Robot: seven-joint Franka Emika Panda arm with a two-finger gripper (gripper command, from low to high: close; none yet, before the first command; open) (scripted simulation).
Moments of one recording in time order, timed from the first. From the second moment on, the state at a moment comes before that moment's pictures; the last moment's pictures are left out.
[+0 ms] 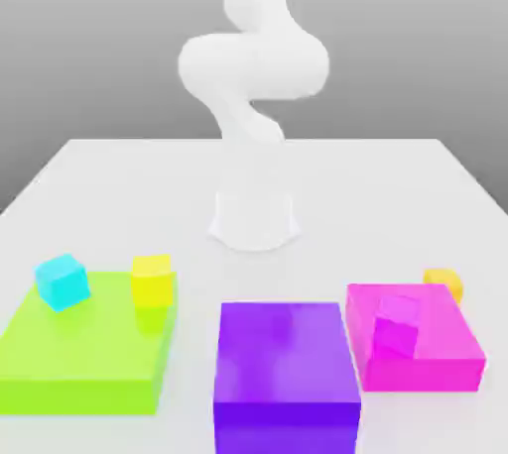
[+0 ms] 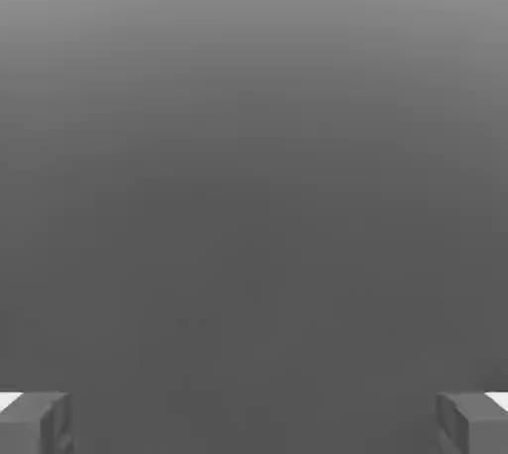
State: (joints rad) arm 0.04 -0.74 0.02 -2.34 0.05 2.34 0.83
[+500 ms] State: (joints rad) arm 0.25 -0.36 0.27 -2.56 0.27 2.57 1.10
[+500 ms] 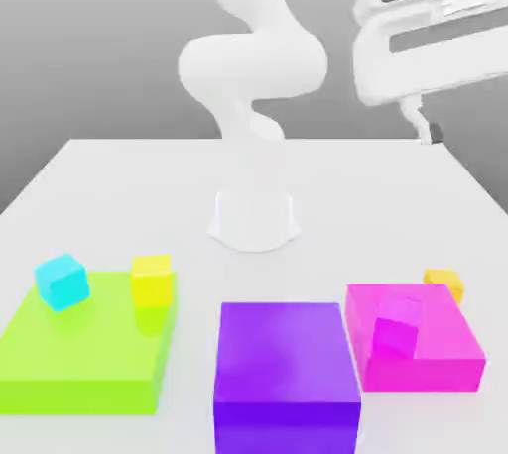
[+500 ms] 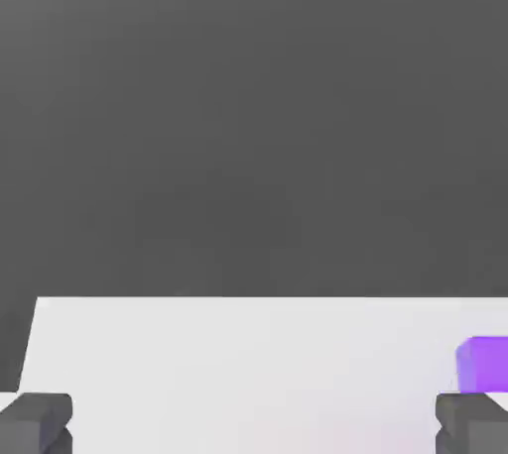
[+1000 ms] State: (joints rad) arm 0.42 0.03 0.53 -2.79 -0.04 2.84 1.74
